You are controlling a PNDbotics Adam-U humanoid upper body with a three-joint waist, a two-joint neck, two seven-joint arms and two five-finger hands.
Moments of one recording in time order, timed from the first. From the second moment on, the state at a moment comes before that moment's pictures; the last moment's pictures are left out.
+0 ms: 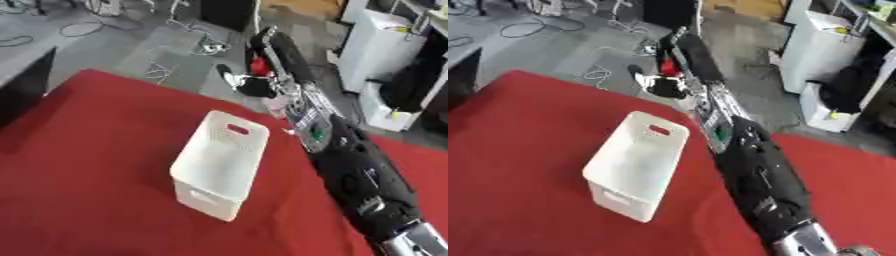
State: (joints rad) left arm -0.04 0.22 -0.20 -1.81 0.08 -0.34 -0.76; right arm -1.32 -0.08 -0.03 -0.74 0.95 -0.25 -0.23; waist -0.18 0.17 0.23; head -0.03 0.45
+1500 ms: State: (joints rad) left arm -0.08 0.21 -0.20 -1.77 0.08 -0.31 -0.79; right arm -1.33 -0.05 -0.08 -0.63 1.09 -0.15 -0.28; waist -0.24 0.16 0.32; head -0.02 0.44
